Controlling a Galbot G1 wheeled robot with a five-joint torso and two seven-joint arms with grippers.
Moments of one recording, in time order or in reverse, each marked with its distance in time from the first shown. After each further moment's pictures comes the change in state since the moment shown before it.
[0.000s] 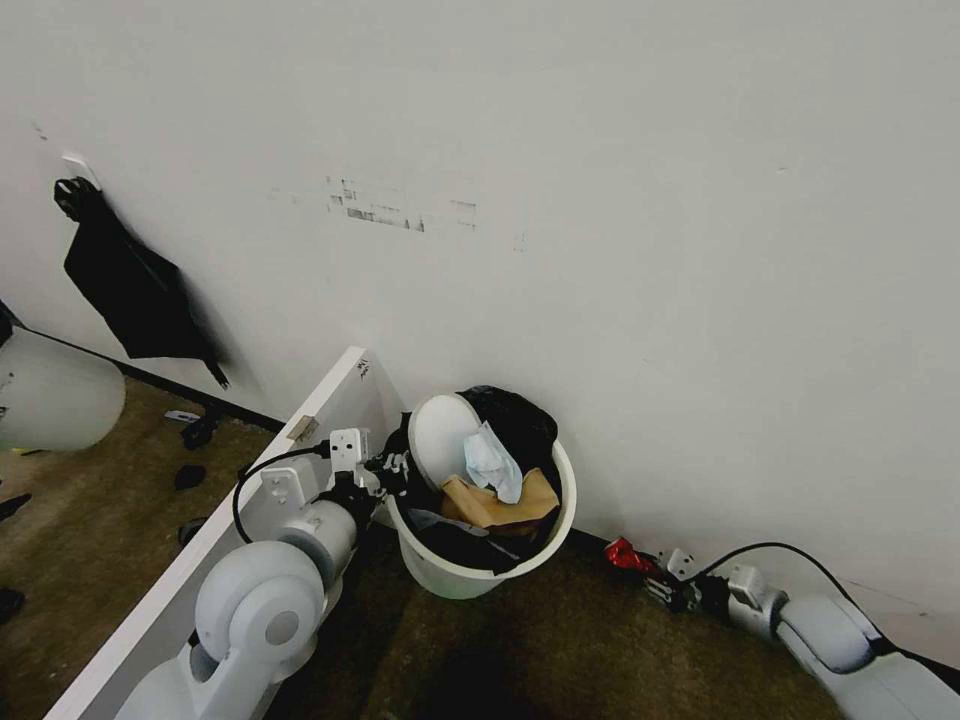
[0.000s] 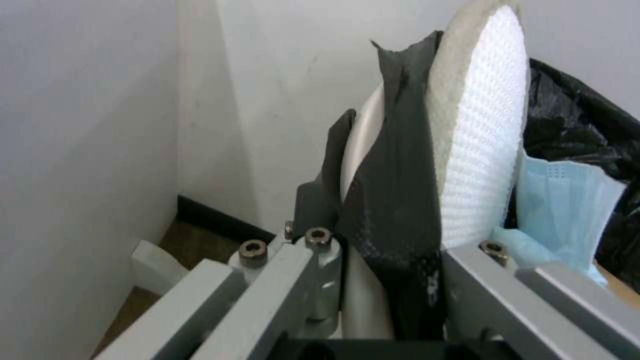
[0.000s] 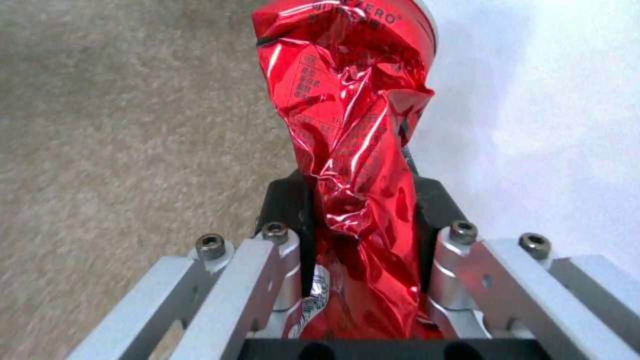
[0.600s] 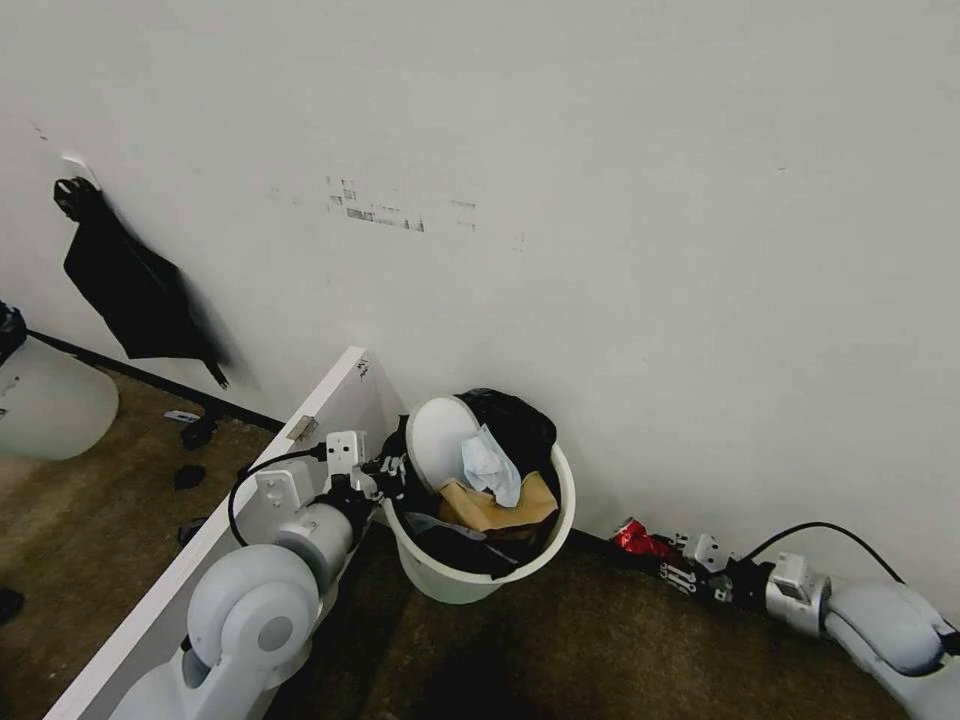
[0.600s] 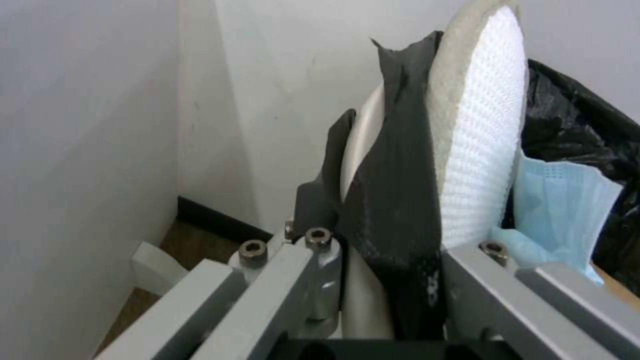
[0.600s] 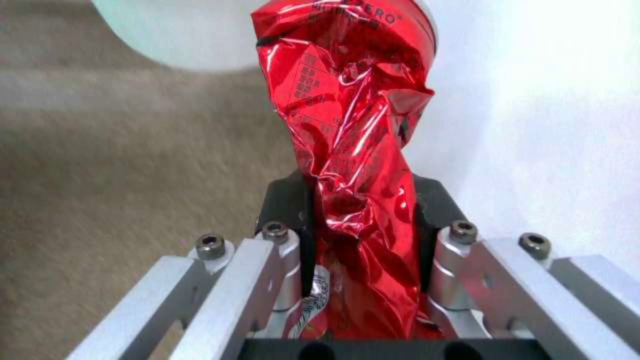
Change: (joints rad) left arm -0.012 0.004 0.003 0.001 -0.011 0.005 -0.006; right arm -0.153 -0.148 0.138 0.259 0.171 0.011 -0.040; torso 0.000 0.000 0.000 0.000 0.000
